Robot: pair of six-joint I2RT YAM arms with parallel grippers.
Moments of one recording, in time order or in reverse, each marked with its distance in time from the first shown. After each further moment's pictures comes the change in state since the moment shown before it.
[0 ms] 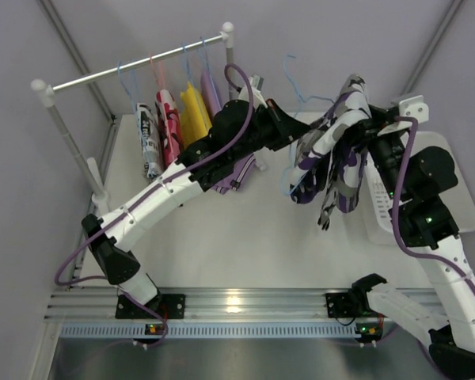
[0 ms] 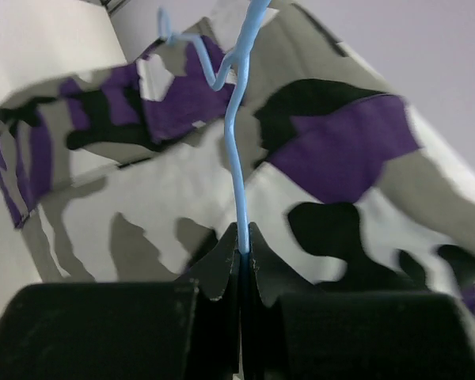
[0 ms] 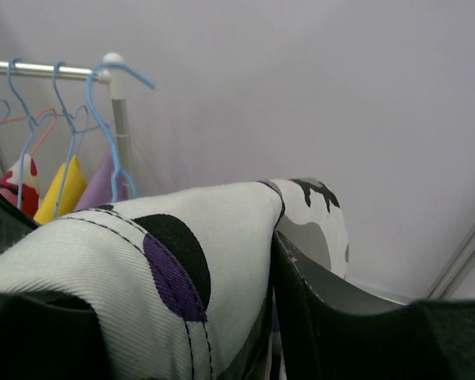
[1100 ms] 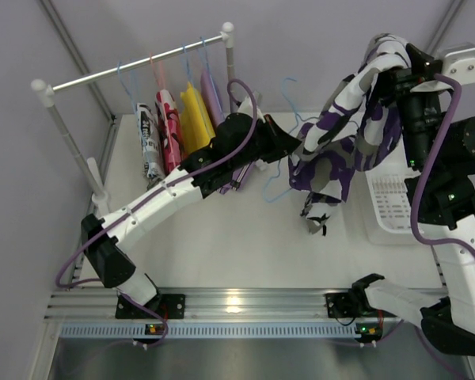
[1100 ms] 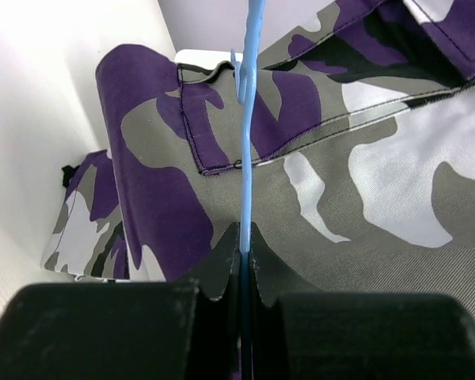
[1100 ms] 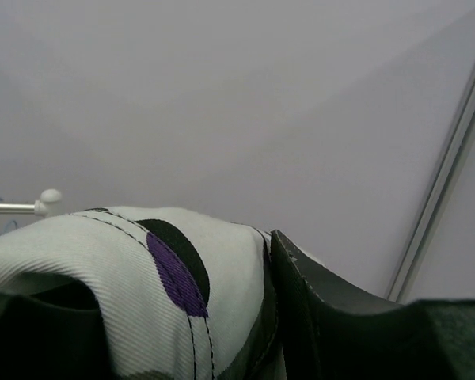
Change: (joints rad) left arm 0.020 -0.040 -0.192 0.045 0.021 0.036; right arm -0.002 0.189 0.420 0.043 0.090 -0.162
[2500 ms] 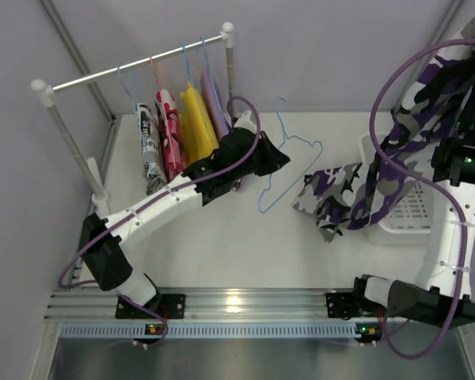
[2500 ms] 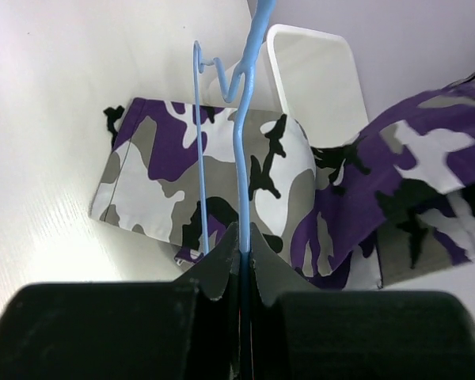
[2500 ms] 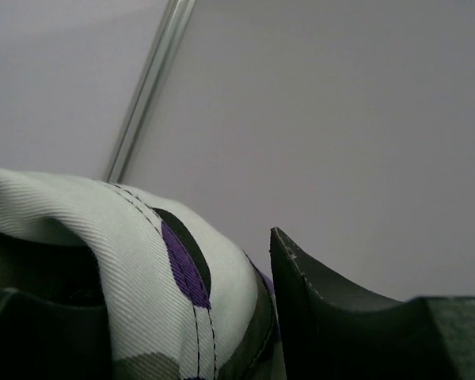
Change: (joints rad) left arm 0.011 -0.027 -0.174 0.007 -0.067 0.053; right arm -0.637 0.176 0.079 0.317 -0.036 -0.343
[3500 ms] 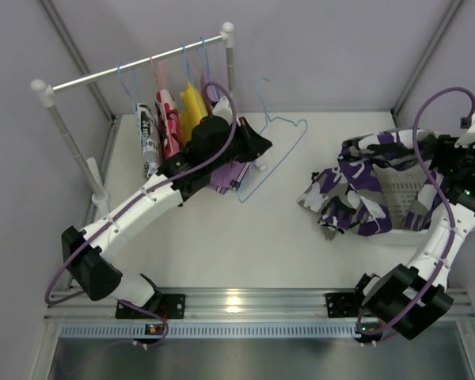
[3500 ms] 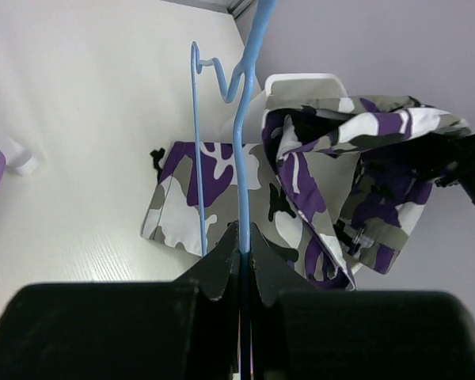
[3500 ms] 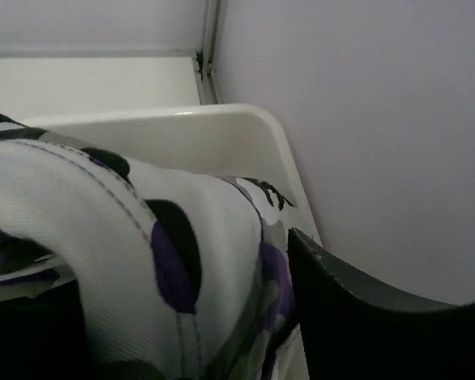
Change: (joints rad) left arm 0.104 -0.097 0.006 -0.022 0.054 0.128; right arm -0.454 -0.098 -0.601 -0.504 -0.543 0.354
